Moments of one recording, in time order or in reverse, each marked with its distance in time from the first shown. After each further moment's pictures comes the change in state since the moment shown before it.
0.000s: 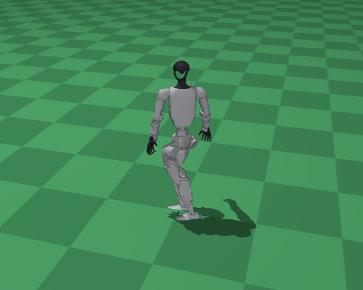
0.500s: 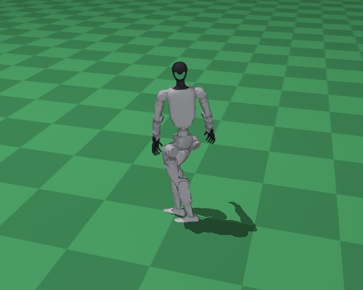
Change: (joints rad) left arm 0.007 0.039 0.012 -0.021 -0.126 -0.014 -0.140; right arm 0.028 0.043 -0.036 -0.054 0.185 -0.026 0.129; waist -0.016 -0.077 -0.021; left_leg 0.004 0.024 0.097 0.005 0.043 -0.020; right_leg -0.080 0.101 -0.139 0.105 0.131 0.000
